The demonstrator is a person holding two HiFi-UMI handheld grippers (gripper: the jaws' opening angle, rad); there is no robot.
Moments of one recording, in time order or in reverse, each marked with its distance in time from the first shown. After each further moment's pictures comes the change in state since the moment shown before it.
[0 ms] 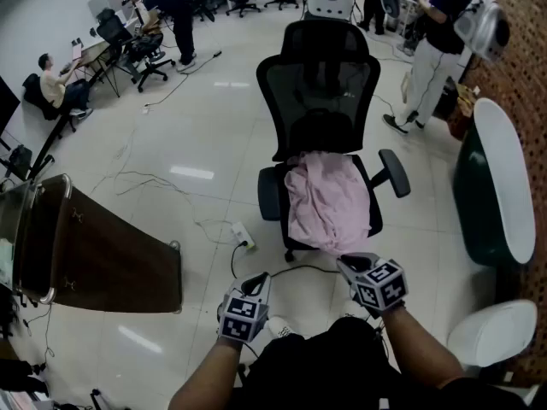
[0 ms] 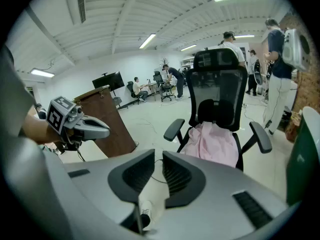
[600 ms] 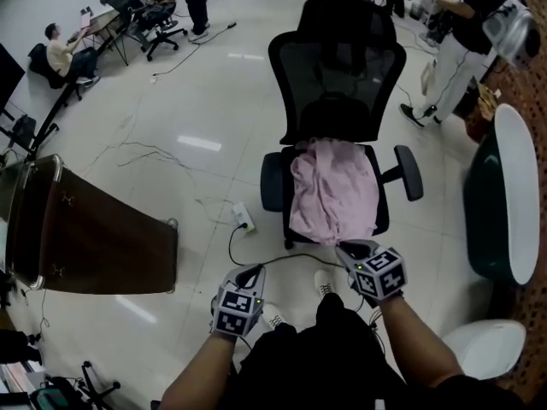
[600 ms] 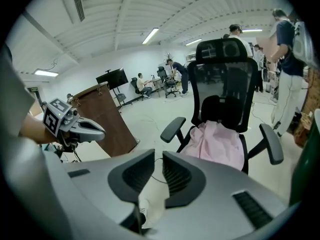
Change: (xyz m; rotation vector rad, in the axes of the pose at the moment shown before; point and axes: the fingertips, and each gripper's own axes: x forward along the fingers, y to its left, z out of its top) left arm 0.041 0.025 -0.001 -0.049 0.037 0.071; right arm 0.054 -0.048 0.022 -0.033 0.039 0.064
